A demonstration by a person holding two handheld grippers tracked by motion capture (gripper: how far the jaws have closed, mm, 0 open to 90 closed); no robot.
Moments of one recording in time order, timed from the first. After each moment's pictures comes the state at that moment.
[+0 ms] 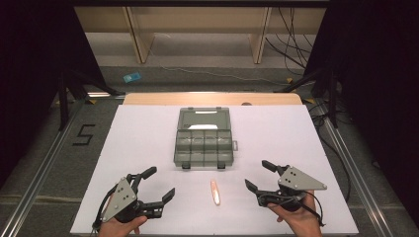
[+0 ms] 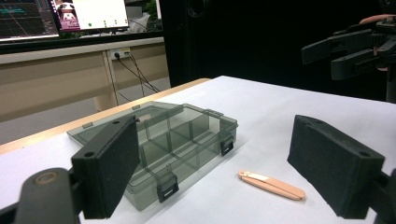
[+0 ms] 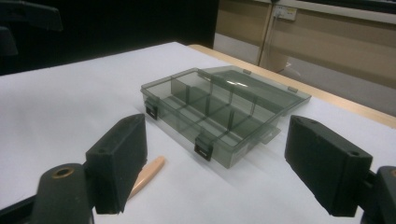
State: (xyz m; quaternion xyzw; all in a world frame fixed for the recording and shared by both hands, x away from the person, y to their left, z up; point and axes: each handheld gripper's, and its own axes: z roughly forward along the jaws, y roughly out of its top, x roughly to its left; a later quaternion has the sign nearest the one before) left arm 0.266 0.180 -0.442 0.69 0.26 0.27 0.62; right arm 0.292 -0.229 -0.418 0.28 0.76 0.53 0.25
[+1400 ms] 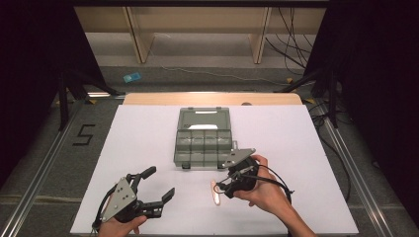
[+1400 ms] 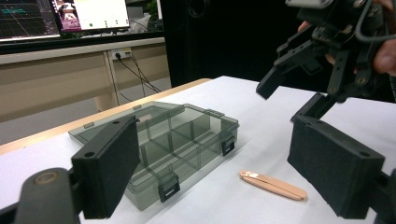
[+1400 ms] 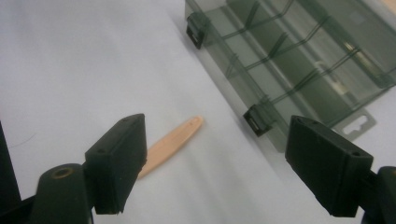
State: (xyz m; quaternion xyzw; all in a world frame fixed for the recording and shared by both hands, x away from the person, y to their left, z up) left arm 0.266 0.180 -0.443 0.69 0.27 0.27 0.62; right arm 0.344 -0.132 -0.404 0.23 0.91 0.30 0.14
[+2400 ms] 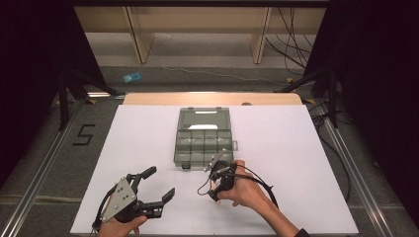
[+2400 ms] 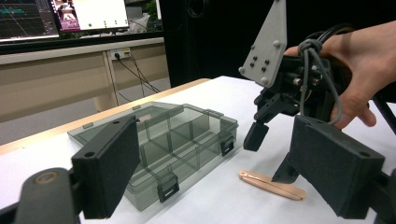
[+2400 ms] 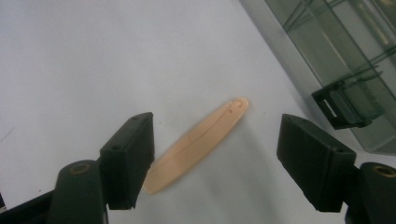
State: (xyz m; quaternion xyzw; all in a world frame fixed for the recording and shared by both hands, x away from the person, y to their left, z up) left arm 0.266 0.180 -0.442 0.69 0.26 0.27 0.62; right arm 0.364 -0.090 -0.447 0.26 0.95 0.19 0.06
